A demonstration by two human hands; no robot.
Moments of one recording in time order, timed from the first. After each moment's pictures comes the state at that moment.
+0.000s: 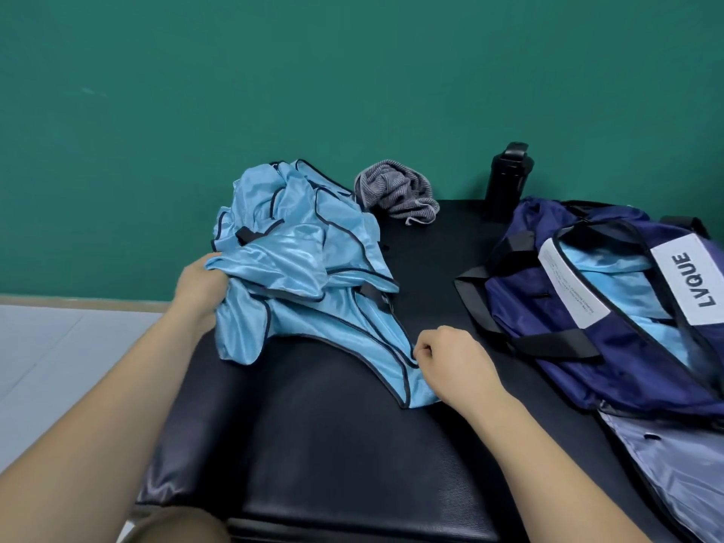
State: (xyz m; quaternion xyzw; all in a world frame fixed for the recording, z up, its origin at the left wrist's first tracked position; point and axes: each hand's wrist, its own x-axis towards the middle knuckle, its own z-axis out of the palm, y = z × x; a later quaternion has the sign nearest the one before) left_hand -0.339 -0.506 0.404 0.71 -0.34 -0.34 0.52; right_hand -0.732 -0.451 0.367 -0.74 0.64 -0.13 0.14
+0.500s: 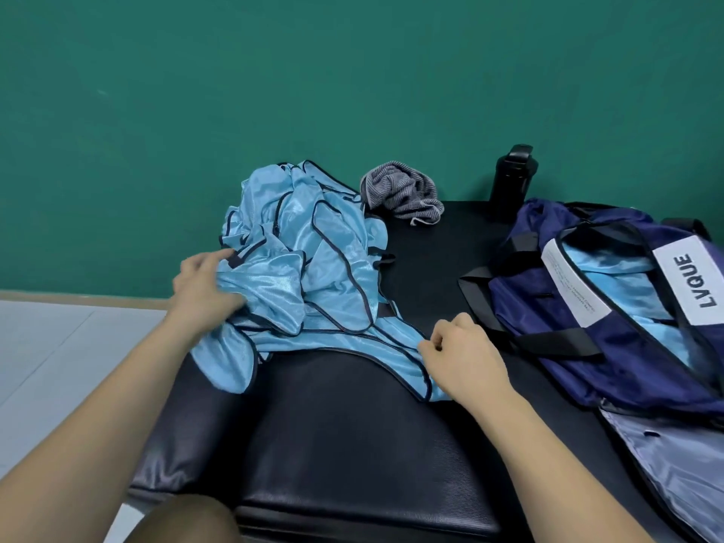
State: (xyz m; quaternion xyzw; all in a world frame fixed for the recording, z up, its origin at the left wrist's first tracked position) left_hand -0.334 -0.466 0.416 0.80 -0.52 -0.16 0.26; right_hand -0.735 -0.449 0.367 -0.71 0.66 -0.18 0.15
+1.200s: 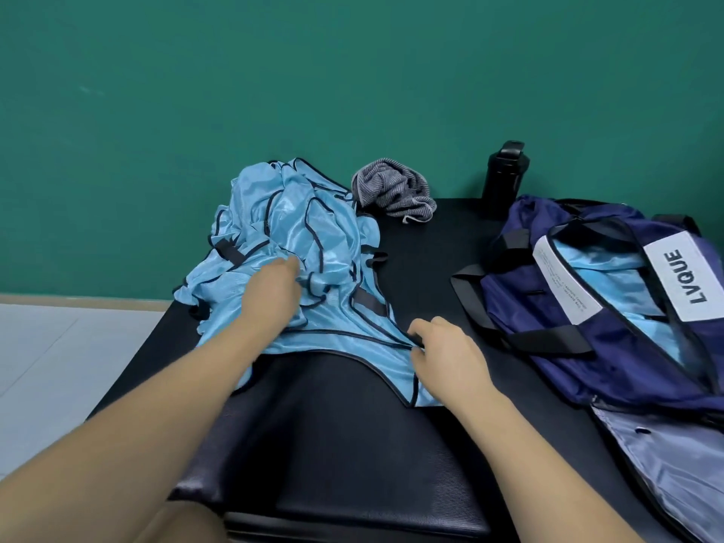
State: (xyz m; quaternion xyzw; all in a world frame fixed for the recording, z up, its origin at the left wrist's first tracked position) left_hand -0.428 -0.526 0.380 0.74 -0.66 0.04 0.15; right_hand -0.729 -0.453 0.360 -0.75 0.63 -0.15 0.12
